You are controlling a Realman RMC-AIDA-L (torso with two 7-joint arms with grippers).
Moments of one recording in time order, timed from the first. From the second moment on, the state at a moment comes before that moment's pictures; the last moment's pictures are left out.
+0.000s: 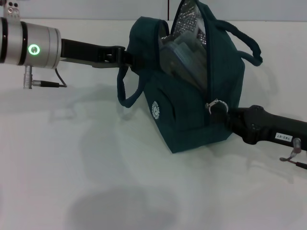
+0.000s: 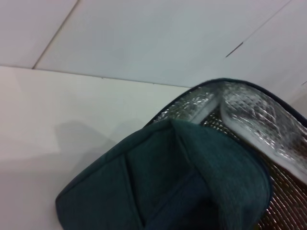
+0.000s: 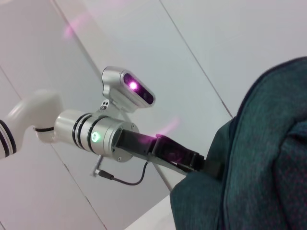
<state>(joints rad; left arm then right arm) -0.67 -2.03 0.87 0.86 2.09 1.47 -2.39 0.54 2.02 -1.22 -0.28 -1.30 -1.51 1.30</state>
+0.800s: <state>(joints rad) -0.66 -2.02 0.83 0.86 2.08 1.48 -2.36 0.53 1.97 -1.20 -0.30 -1.35 -1.53 1.45</state>
